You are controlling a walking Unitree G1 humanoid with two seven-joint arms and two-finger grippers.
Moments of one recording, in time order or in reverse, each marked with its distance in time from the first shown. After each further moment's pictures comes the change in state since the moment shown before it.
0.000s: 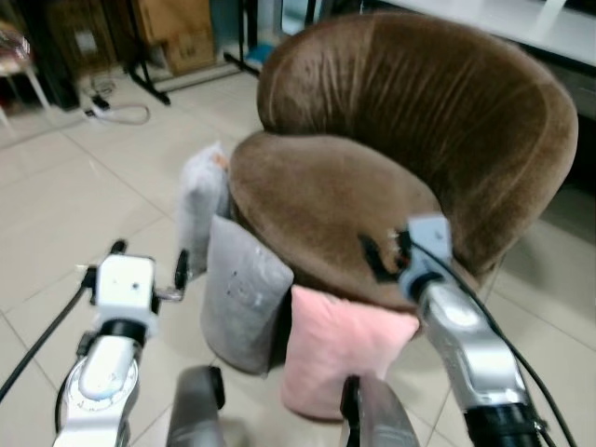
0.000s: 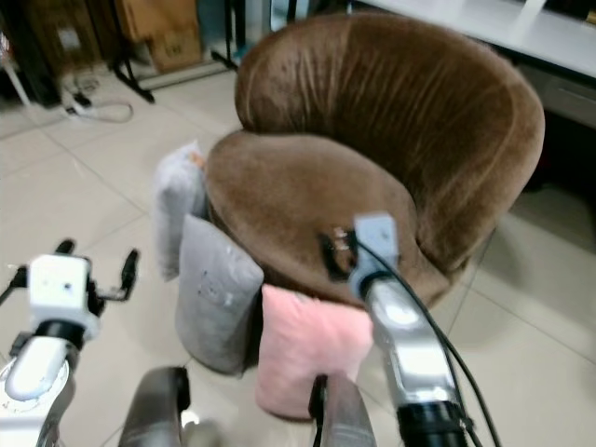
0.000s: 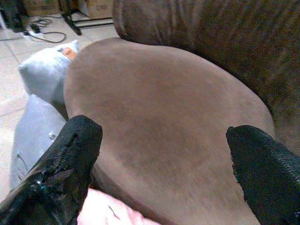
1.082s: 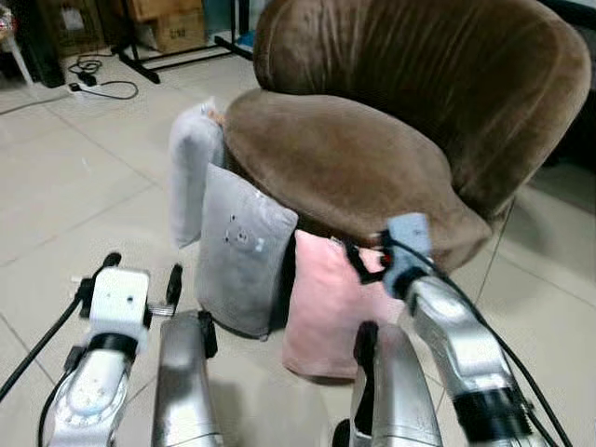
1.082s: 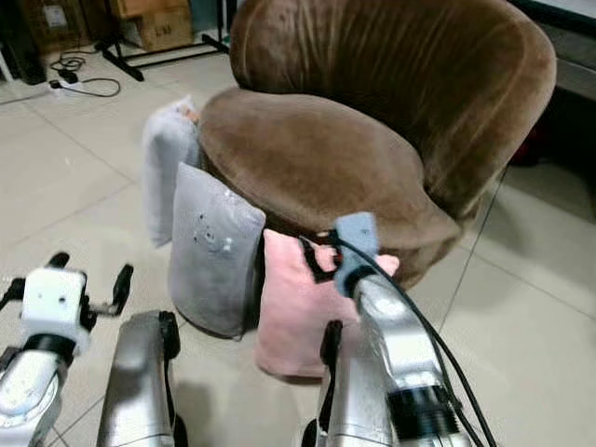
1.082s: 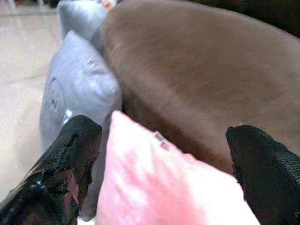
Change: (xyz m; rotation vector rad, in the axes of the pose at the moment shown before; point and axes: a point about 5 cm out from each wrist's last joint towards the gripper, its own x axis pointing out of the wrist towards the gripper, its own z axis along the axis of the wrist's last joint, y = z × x) left arm -0.015 0.008 -0.010 0.060 0.061 -0.024; right arm 0.019 0.026 0.003 -0.051 0.021 0.183
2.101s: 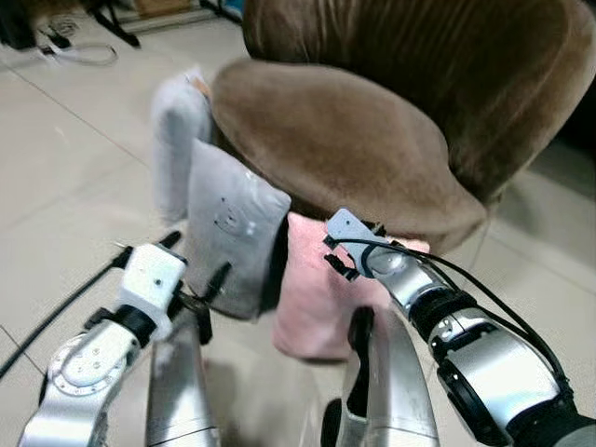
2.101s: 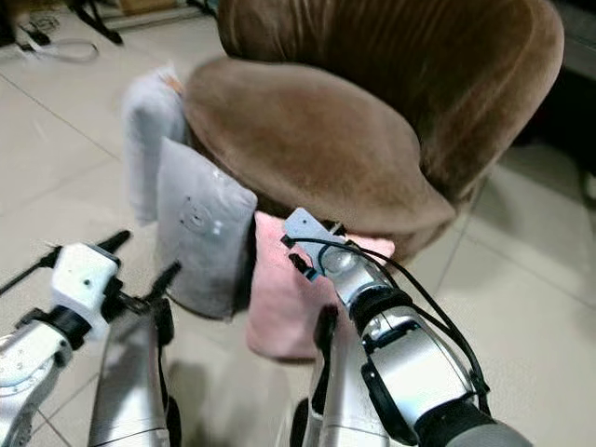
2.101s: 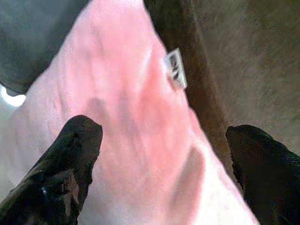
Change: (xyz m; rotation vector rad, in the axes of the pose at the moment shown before) left arm 0.010 -0.020 0.037 0.038 -0.069 -0.444; right arm 0.068 0.005 -0.008 -0.610 0.325 0.057
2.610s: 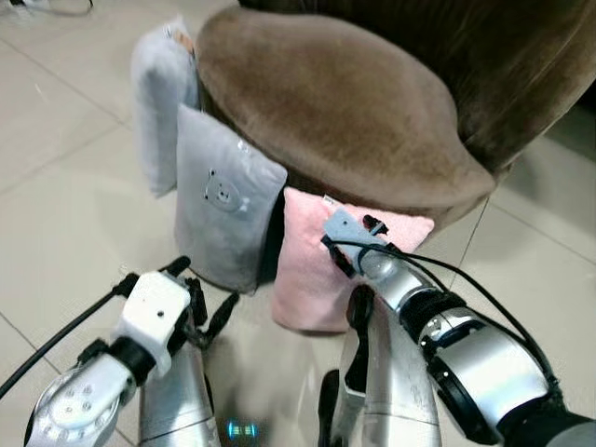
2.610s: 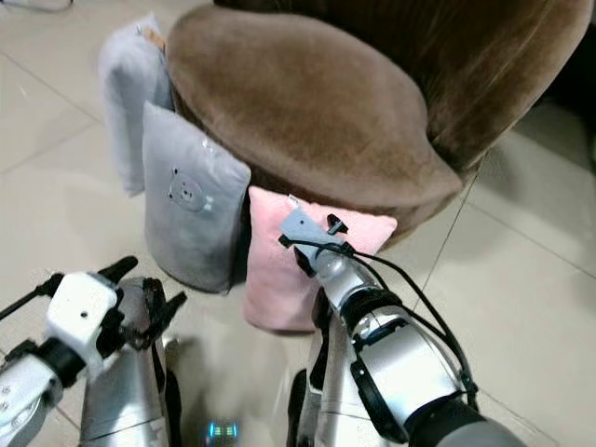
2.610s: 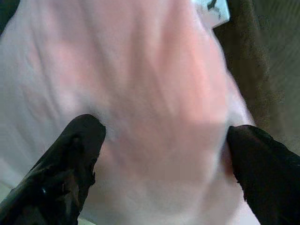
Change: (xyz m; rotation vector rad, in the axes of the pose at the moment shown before) left arm -0.035 -0.023 0.006 -0.023 0.063 -0.042; right arm 0.003 0.009 0.005 0.061 -0.010 -0.151
